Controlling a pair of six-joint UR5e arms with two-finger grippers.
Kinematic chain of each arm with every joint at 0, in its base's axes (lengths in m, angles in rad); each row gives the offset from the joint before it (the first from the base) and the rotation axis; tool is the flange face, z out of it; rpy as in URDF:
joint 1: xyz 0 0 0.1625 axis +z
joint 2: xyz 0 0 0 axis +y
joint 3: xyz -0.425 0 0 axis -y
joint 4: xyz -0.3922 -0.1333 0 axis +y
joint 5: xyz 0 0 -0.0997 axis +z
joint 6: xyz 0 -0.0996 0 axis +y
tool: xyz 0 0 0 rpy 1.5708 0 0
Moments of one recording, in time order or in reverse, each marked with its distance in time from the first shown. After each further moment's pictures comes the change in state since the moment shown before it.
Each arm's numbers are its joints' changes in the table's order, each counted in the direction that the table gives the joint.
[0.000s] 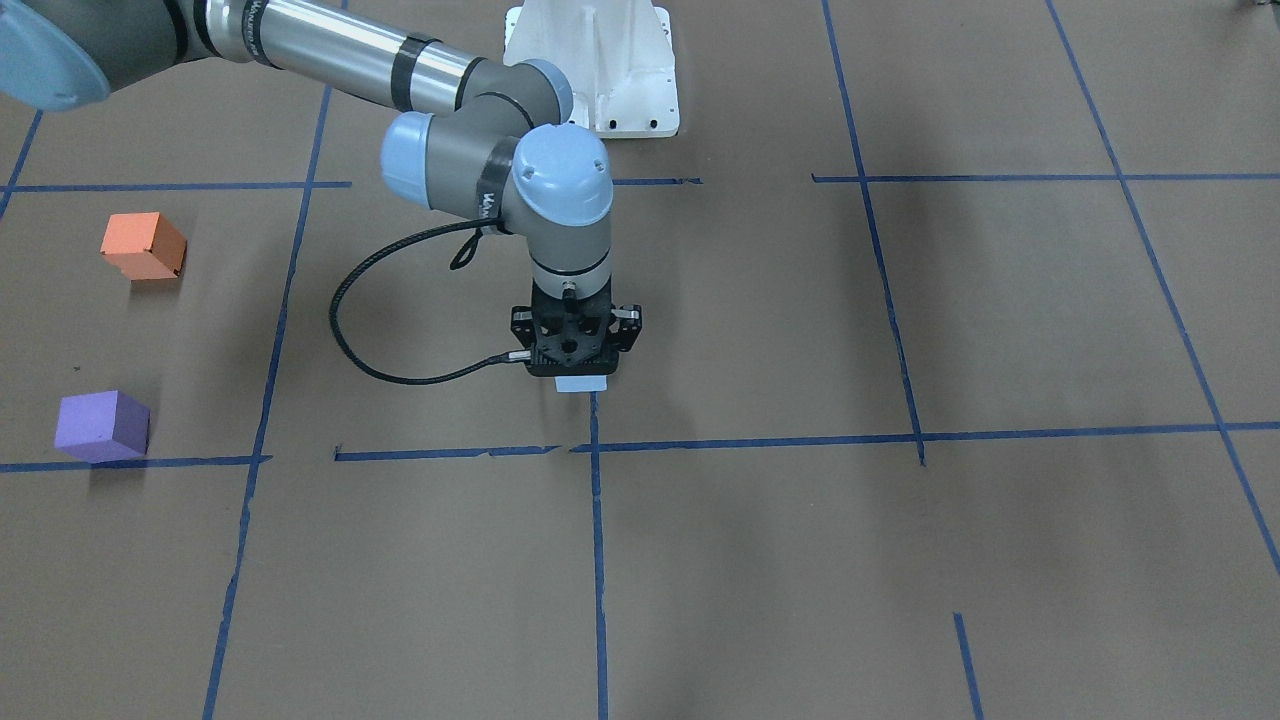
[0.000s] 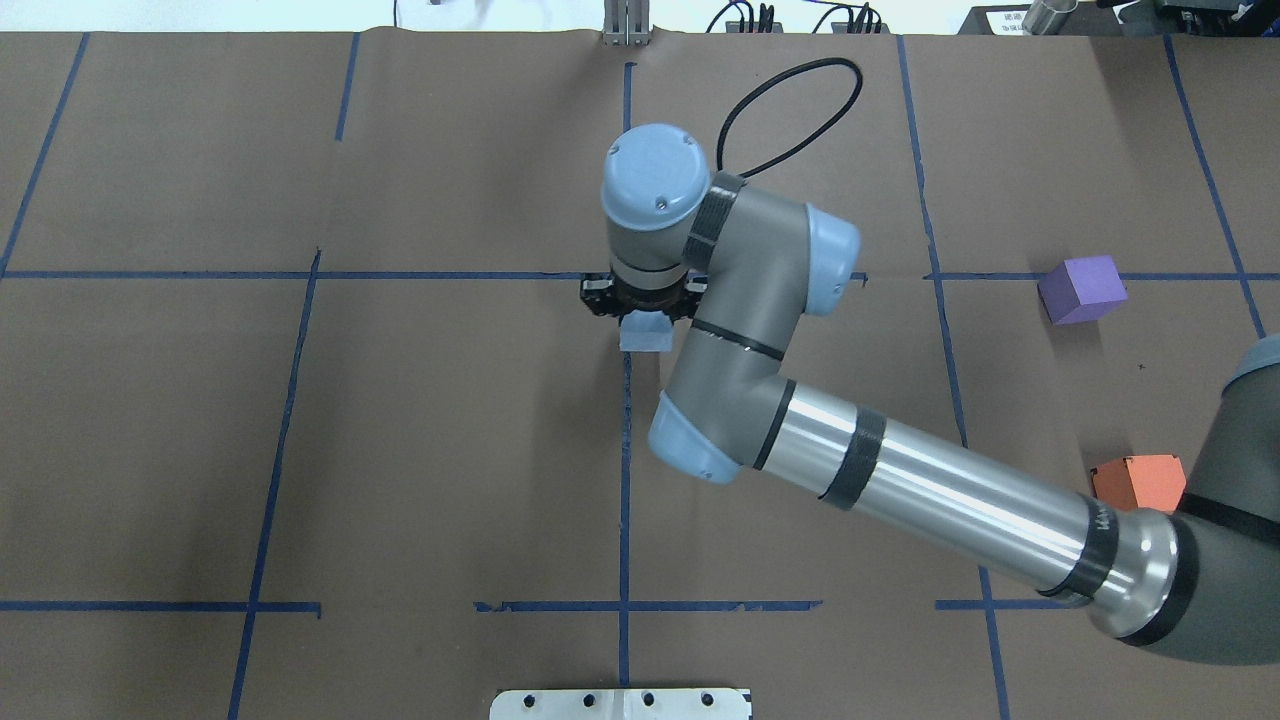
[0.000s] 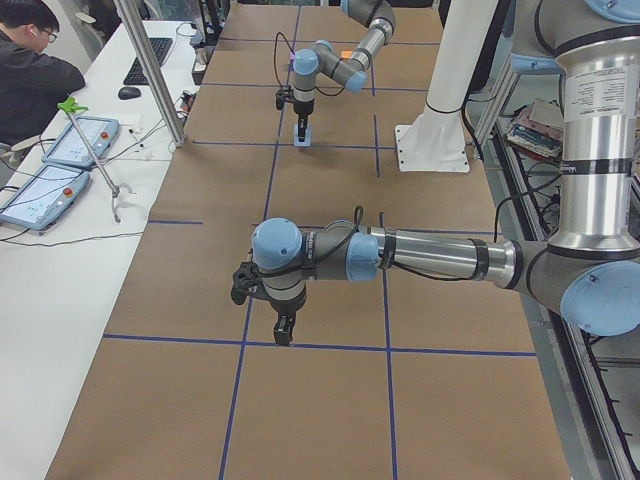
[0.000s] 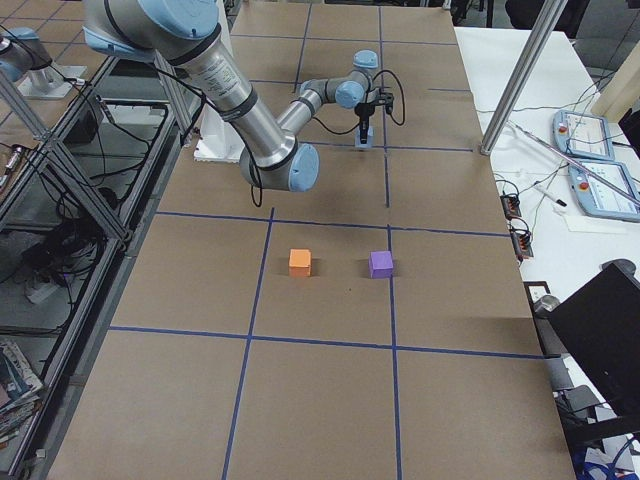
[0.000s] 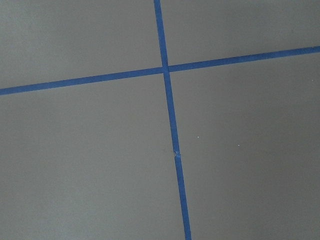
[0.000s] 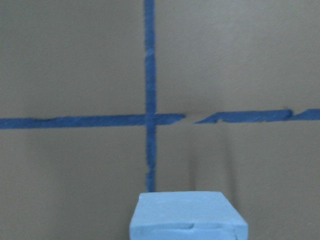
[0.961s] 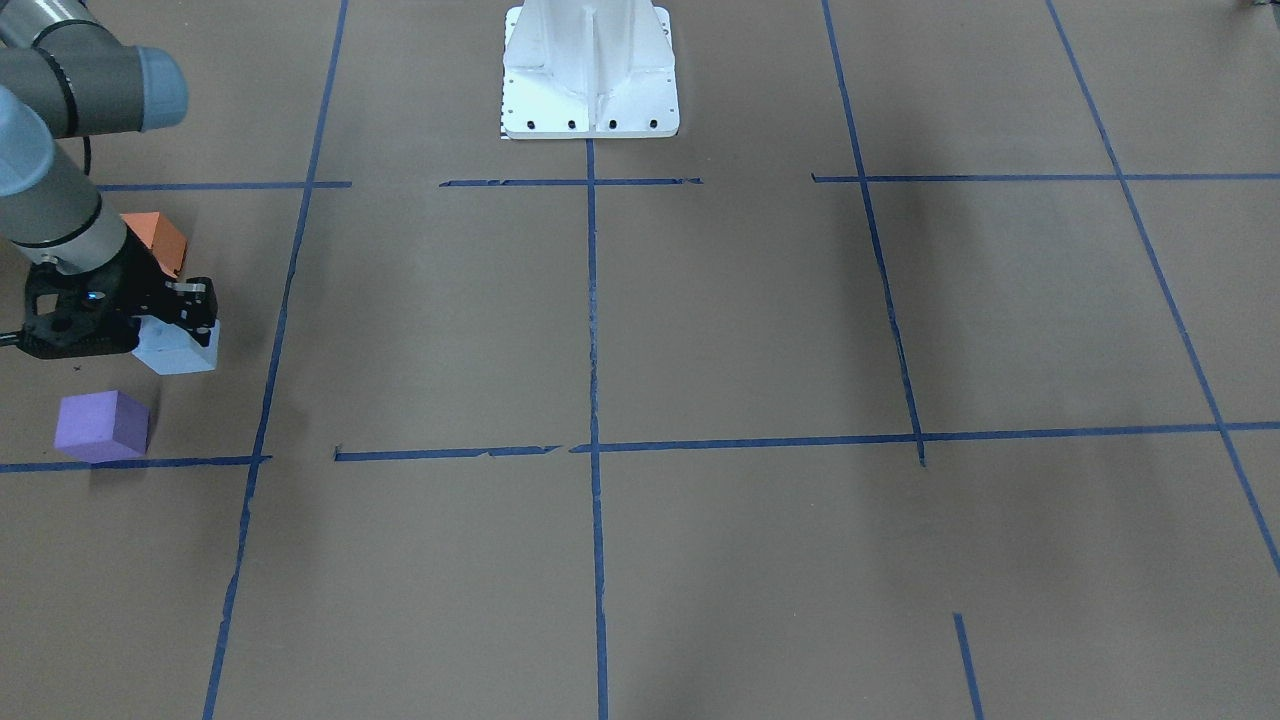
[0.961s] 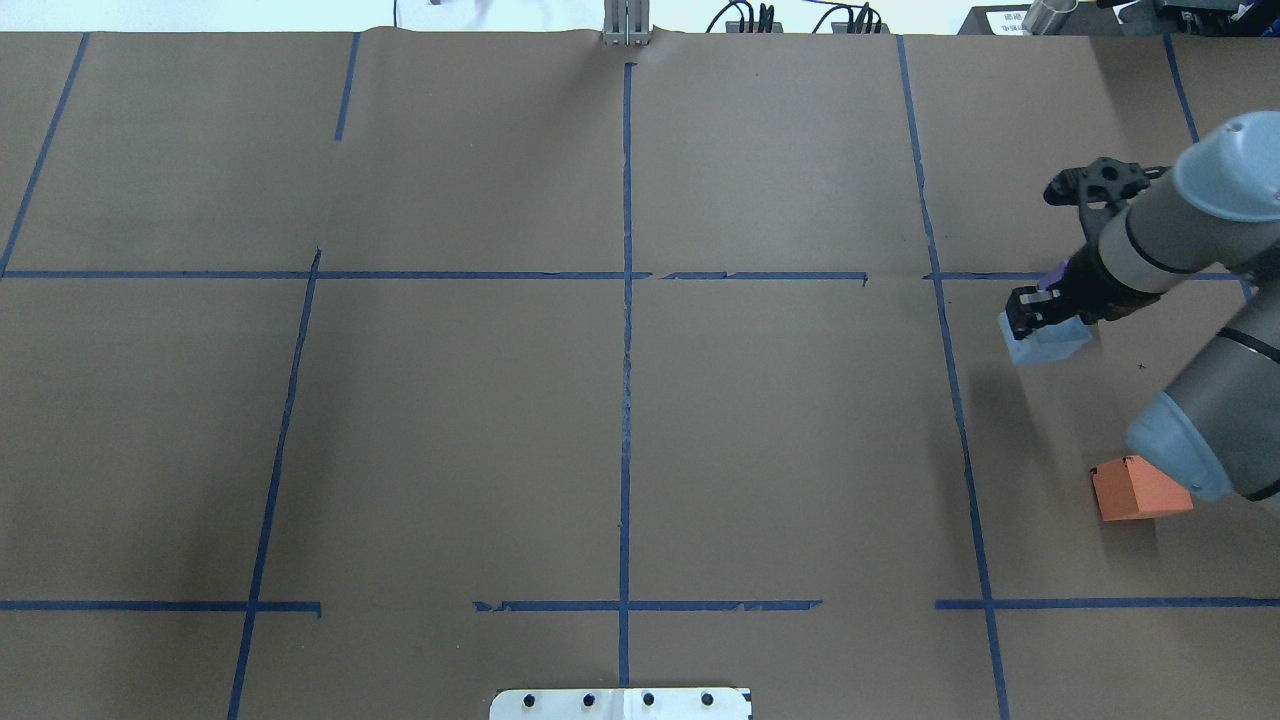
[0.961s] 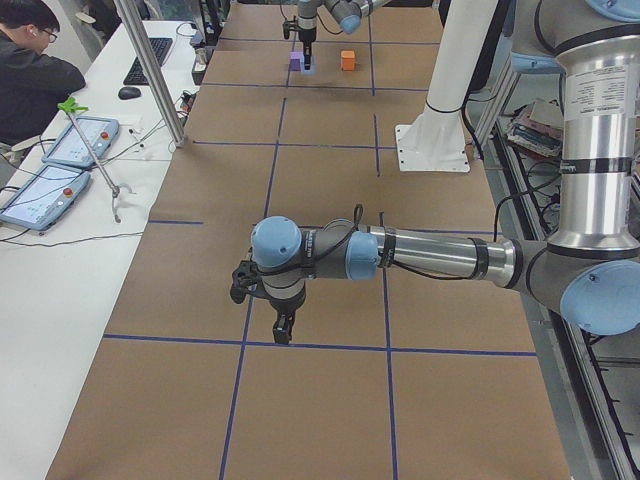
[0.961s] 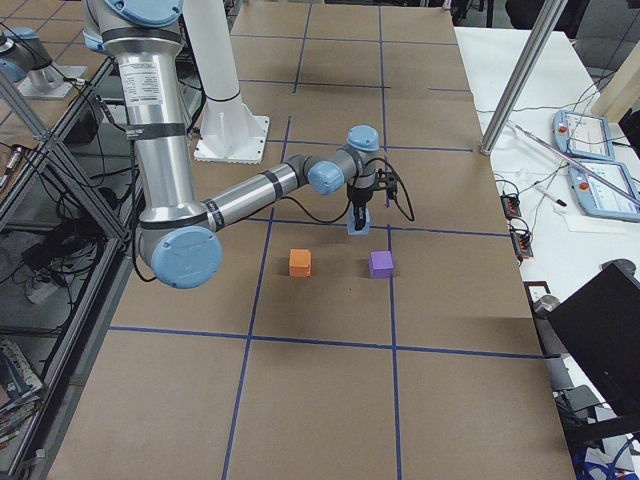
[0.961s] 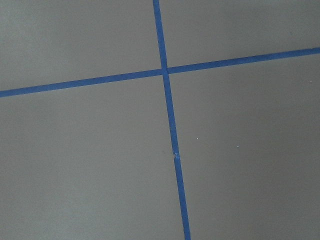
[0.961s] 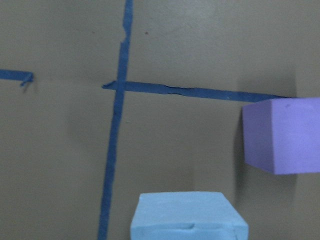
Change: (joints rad) left arm 0.000 0.002 -0.005 0.000 0.000 0.000; right arm 0.318 0.809 0.469 -0.153 -0.182 0.447
